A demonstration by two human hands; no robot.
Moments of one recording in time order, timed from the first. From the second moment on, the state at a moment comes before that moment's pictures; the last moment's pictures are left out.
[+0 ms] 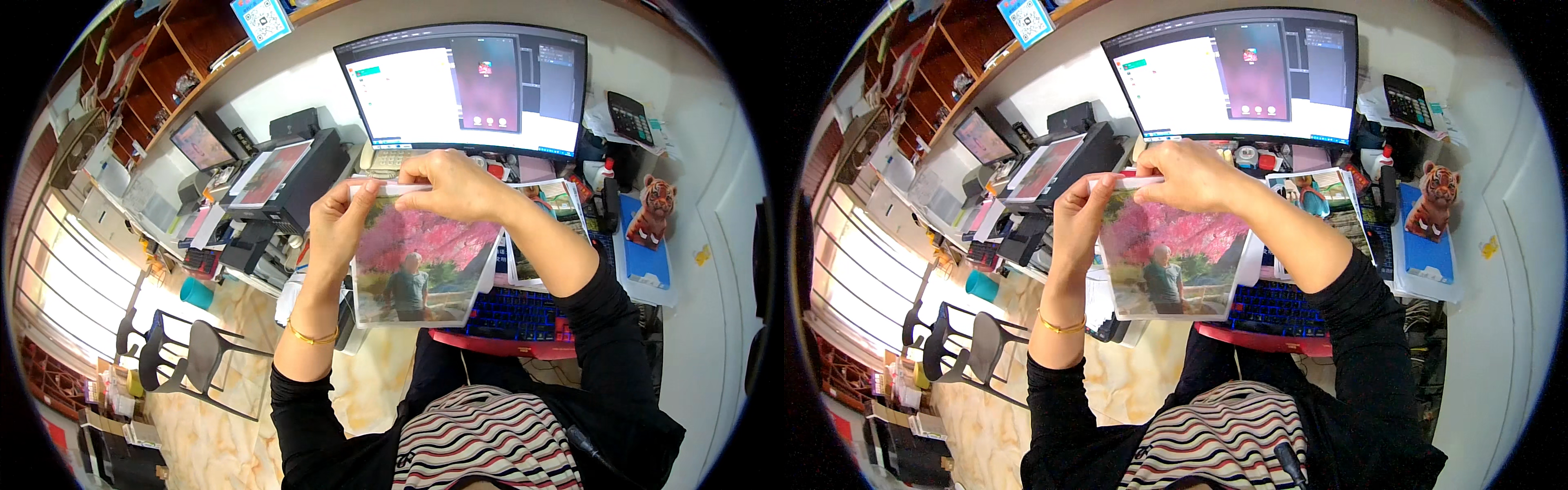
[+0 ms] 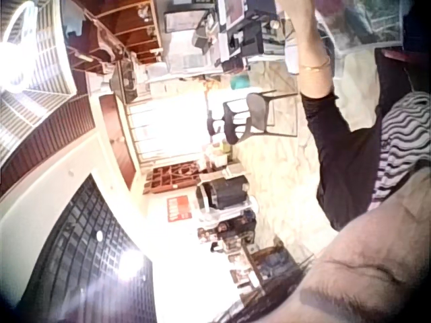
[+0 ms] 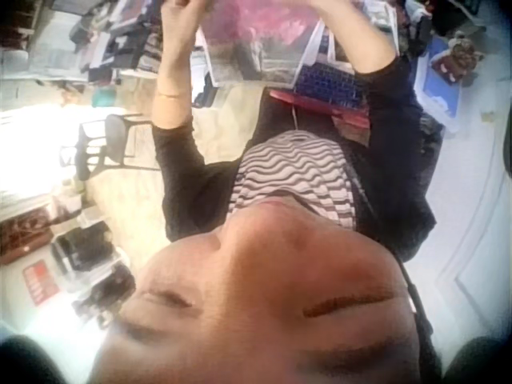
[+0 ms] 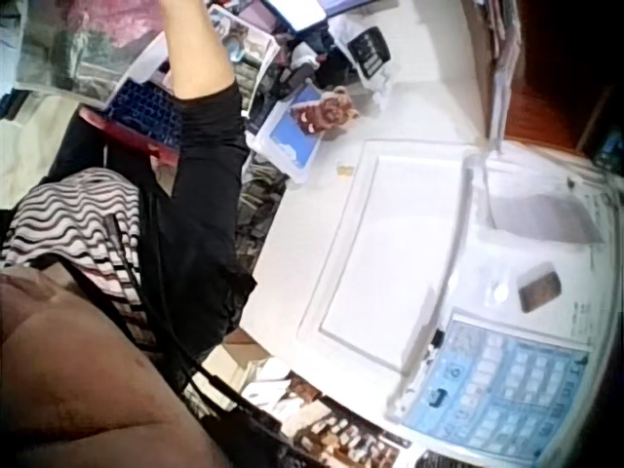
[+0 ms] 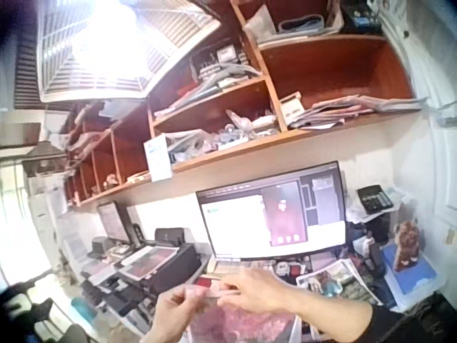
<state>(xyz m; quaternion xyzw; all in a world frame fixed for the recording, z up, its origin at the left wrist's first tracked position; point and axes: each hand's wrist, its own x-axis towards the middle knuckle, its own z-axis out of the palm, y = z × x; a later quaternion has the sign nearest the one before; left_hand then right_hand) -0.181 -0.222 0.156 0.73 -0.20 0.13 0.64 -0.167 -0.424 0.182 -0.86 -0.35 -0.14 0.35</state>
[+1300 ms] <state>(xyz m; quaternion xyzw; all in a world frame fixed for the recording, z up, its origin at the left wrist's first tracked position) -0.175 -0.209 0.221 0.93 -0.27 0.08 0.24 -0.174 -0.427 0.122 -0.75 -0.23 -0.08 0.61</state>
